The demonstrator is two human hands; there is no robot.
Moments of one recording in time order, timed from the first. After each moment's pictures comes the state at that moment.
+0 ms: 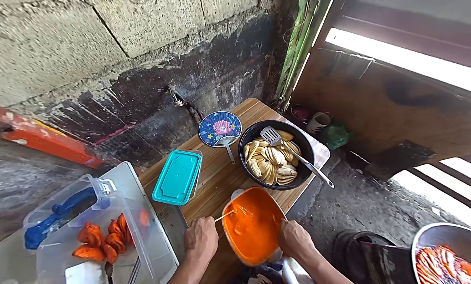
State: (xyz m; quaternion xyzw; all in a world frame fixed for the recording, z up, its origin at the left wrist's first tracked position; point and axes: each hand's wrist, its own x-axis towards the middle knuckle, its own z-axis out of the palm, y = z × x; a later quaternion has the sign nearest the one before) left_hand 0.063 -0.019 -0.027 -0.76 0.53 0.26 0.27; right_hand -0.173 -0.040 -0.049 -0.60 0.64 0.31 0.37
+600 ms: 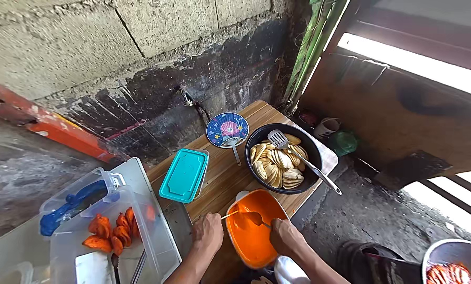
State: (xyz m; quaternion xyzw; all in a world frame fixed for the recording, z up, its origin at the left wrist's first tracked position) left_hand 0.064 -0.027 -0.037 -0.75 0.54 0.28 0.28; right_hand -0.151 -0.053 -0.047 -0.62 0.61 0.29 0.40
